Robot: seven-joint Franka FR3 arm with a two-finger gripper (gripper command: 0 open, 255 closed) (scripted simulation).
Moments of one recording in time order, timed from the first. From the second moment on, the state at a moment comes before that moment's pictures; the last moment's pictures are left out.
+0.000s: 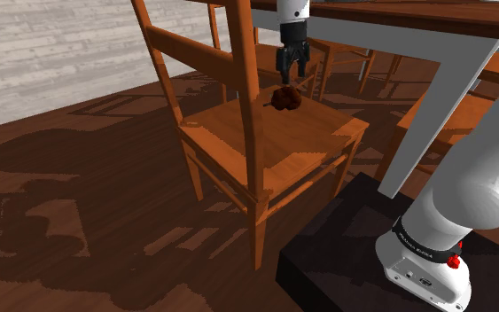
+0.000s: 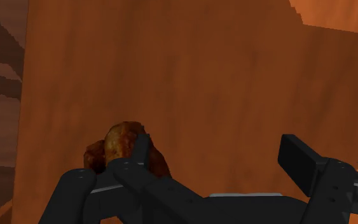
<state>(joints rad) 0.04 -0.05 -0.14 -1.85 -0.01 1.62 -0.20</state>
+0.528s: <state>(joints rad) 0.00 0.36 -0.15 -1.43 -0.02 1.50 -0.34</state>
